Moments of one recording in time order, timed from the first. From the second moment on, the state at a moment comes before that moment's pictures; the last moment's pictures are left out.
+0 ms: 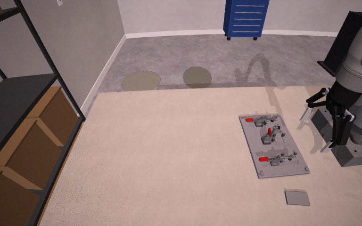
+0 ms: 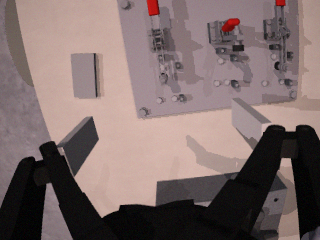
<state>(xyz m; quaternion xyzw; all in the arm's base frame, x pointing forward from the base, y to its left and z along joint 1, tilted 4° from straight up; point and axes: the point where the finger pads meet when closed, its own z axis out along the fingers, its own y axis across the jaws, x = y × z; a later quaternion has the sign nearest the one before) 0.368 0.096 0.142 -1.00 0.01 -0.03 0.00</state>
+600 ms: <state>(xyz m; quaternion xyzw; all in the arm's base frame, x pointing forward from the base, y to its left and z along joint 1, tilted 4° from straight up) 0.368 0.096 0.142 -1.00 0.01 -0.03 0.00</state>
